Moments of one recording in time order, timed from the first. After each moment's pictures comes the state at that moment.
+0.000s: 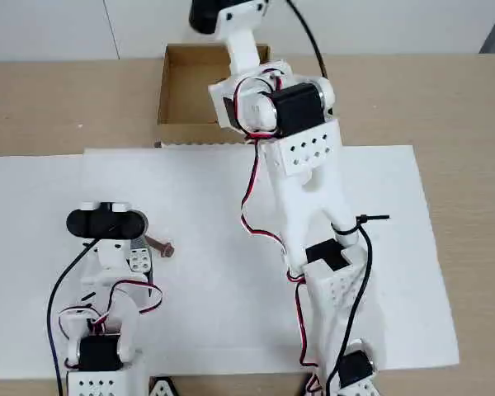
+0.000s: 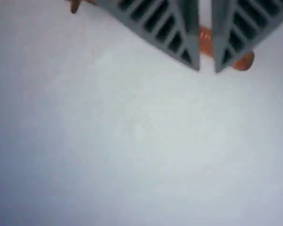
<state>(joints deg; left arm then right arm) -5.7 -103.1 96.7 50.6 0.2 -26.4 35.3 -79.6 95.7 -2.5</state>
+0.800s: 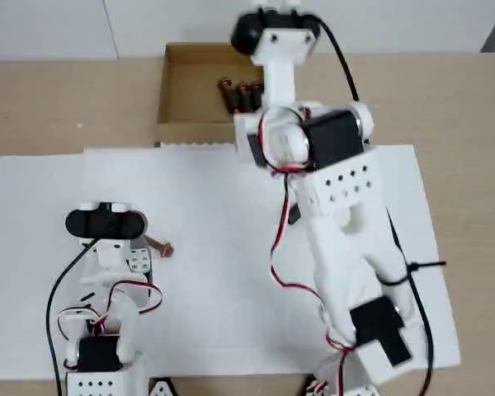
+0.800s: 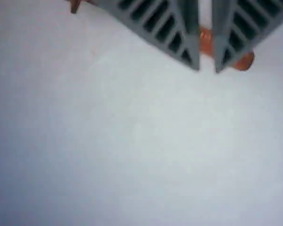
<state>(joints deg) -5.7 -103.1 96.7 50.6 0.2 -26.3 -0.7 -31.5 96.3 -17.3</state>
